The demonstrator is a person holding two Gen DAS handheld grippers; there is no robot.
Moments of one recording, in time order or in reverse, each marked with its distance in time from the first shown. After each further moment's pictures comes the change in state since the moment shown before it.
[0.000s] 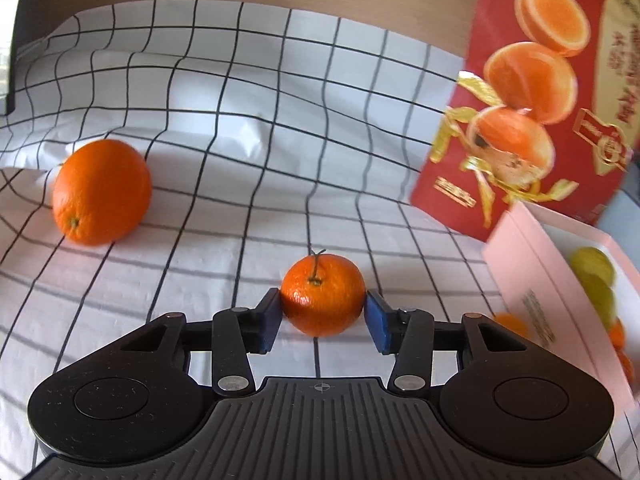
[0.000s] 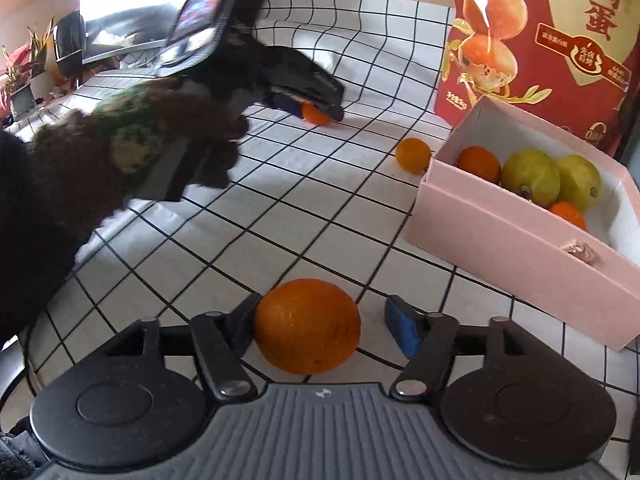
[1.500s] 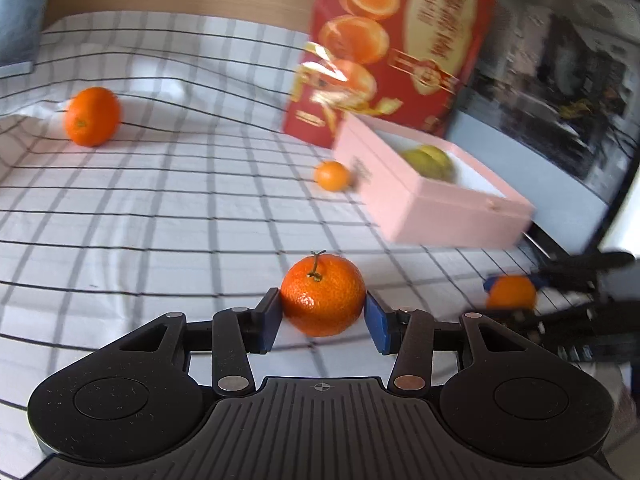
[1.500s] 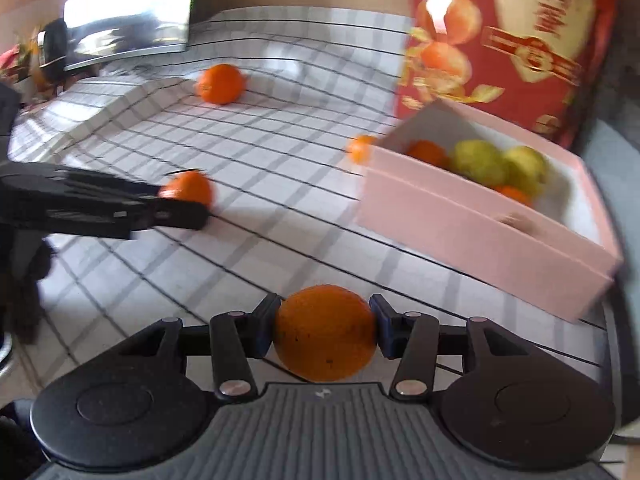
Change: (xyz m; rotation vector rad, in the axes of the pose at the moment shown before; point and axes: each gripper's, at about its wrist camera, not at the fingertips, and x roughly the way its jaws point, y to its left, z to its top) left arm -0.135 -0.042 -0.119 0.120 -0.005 -0.236; right arm -0.026 -0.021 -0.022 0.014 -0.039 -0.096
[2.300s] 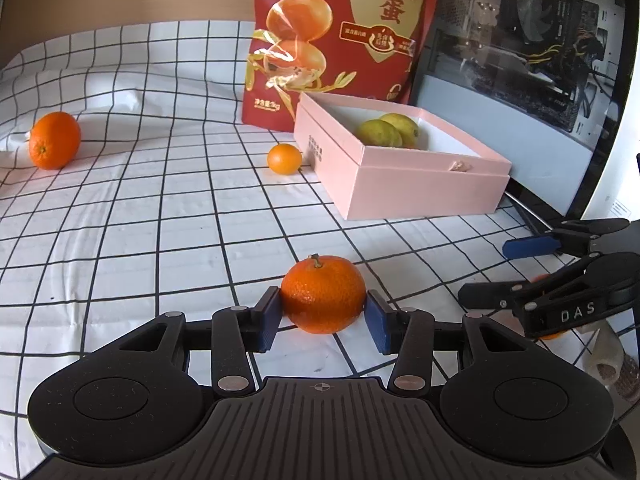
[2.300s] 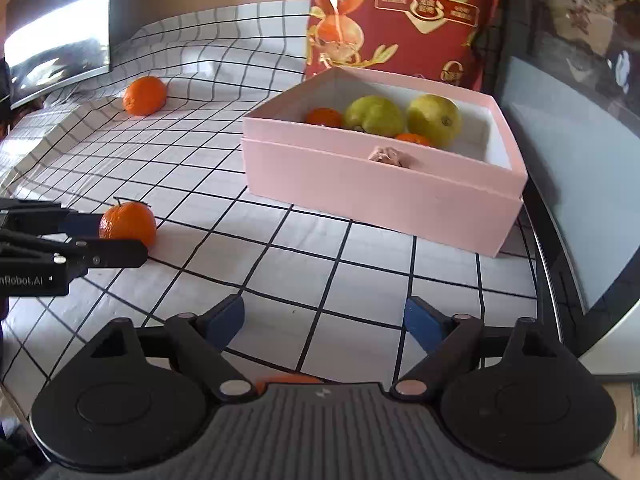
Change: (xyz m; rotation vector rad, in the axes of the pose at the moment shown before) left arm 0.012 -0.040 -0.004 0.107 0.037 0.032; right arm -0.008 -0.046 -0.025 0.167 0.022 -0.079
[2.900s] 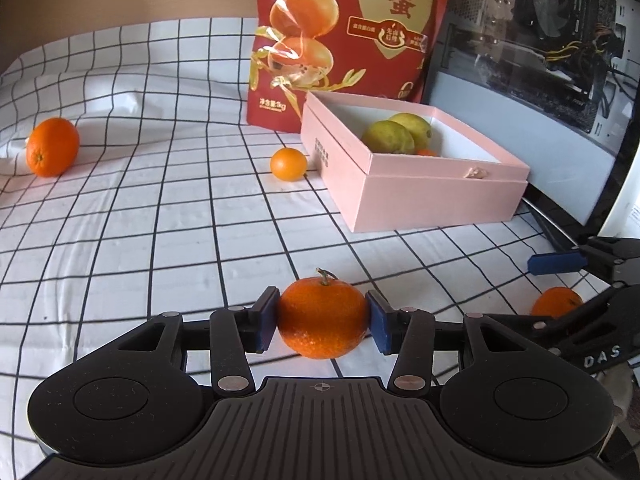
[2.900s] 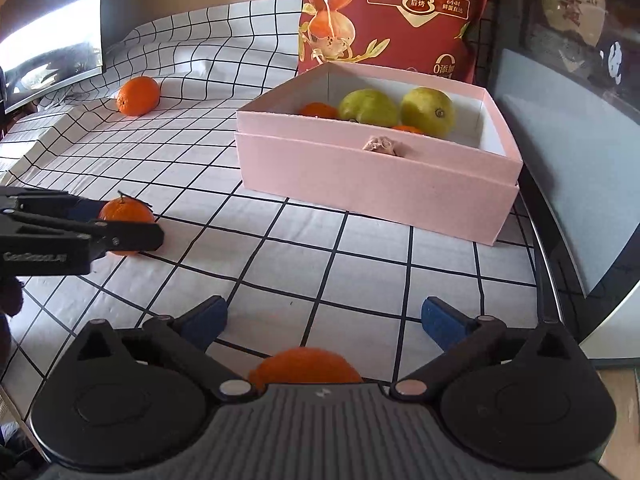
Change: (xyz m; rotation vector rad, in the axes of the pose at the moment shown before) left arm 0.019 -0.007 0.013 0.004 0.013 0.046; right arm 0.000 0.001 -0.005 0.014 0.002 -0.012
